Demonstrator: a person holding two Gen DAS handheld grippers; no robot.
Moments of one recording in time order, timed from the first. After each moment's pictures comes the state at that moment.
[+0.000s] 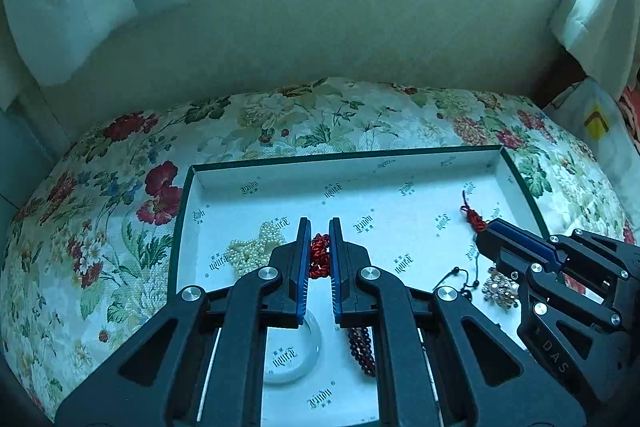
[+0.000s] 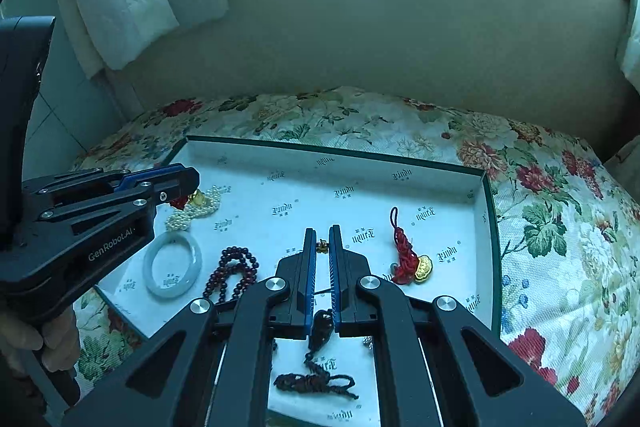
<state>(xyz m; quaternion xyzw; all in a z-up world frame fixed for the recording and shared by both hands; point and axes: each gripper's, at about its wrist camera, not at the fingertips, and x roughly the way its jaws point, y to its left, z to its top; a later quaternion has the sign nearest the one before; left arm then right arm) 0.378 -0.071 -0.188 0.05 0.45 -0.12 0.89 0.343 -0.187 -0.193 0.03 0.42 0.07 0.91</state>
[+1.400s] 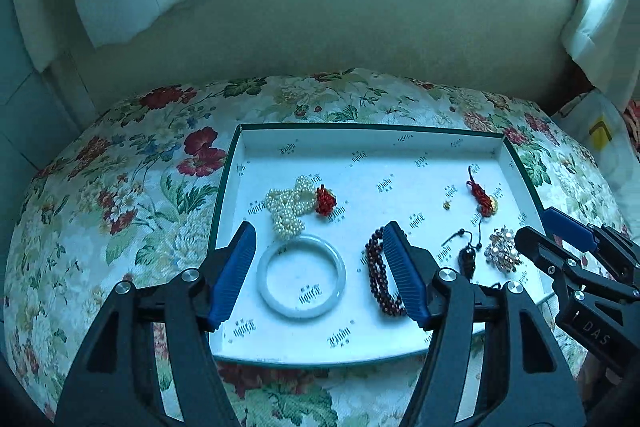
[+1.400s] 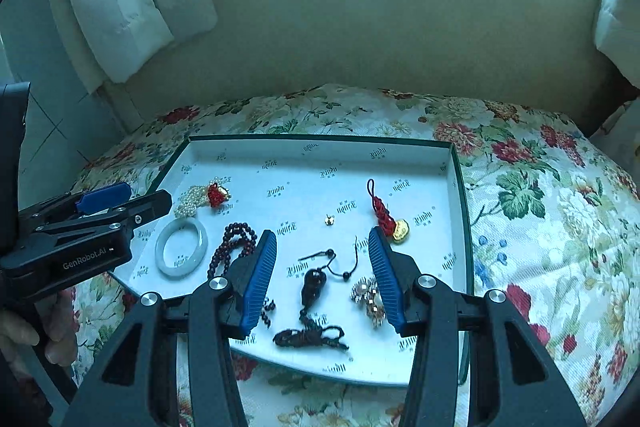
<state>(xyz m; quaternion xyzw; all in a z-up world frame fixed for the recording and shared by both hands) 0.324 -0.040 -0.171 0.02 0.45 -0.09 0.89 0.283 -0.208 -0.180 0.07 0.41 0.06 0.91</state>
